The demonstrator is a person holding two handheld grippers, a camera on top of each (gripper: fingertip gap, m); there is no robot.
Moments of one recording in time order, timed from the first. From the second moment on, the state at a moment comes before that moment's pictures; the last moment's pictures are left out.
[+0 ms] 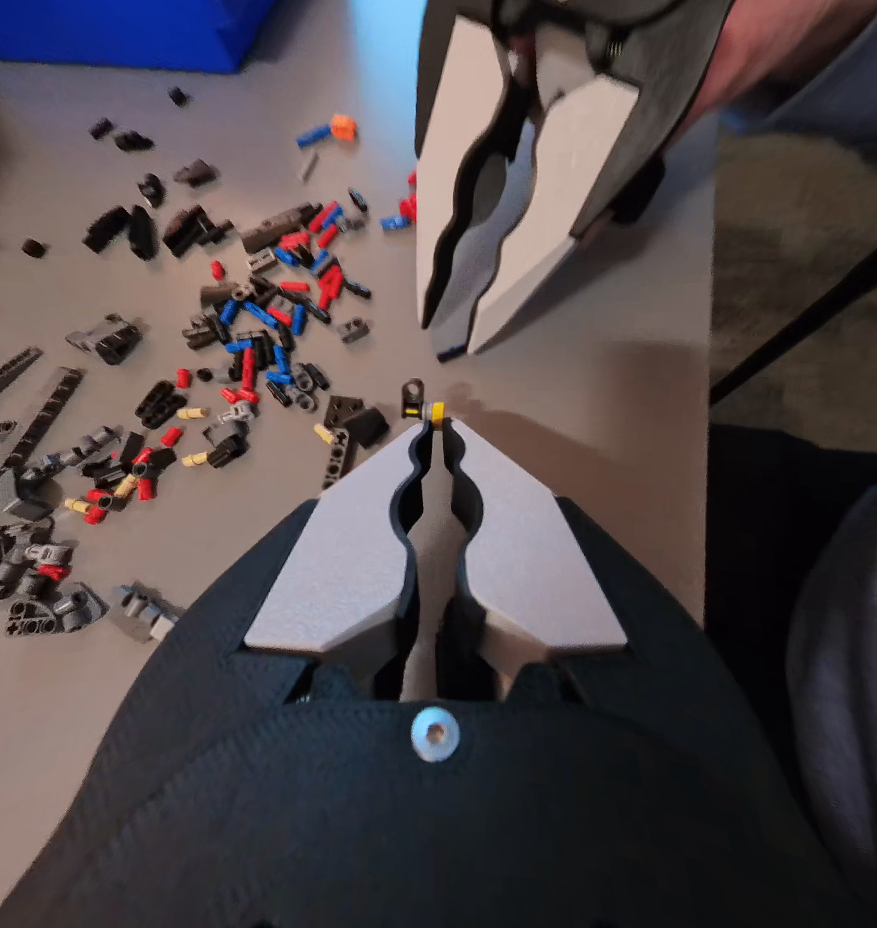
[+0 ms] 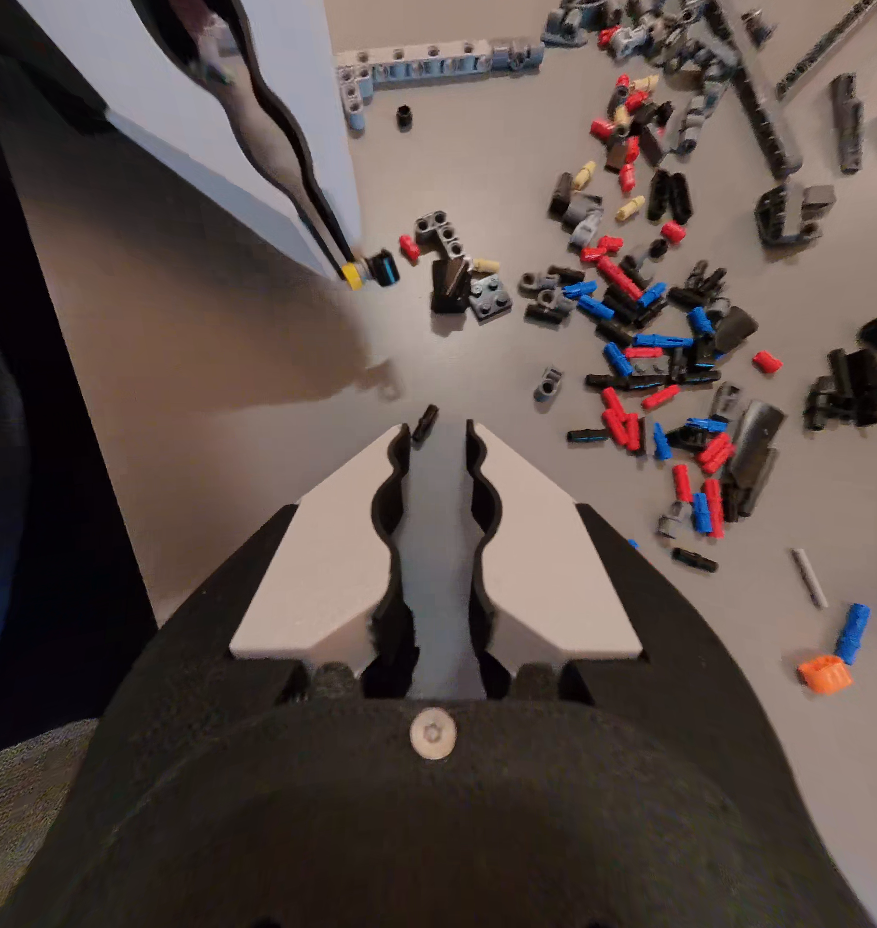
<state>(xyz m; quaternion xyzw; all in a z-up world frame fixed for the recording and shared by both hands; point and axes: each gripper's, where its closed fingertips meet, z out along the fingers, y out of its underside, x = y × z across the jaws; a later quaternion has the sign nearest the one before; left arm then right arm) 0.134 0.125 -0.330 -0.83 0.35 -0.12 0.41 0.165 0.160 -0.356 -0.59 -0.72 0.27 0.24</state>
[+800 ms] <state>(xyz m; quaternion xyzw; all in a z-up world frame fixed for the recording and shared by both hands) 0.121 0.109 -0.128 -0.44 0.05 -0.63 0.64 0.105 0.120 -0.141 -0.44 -0.61 0.10 0.65</state>
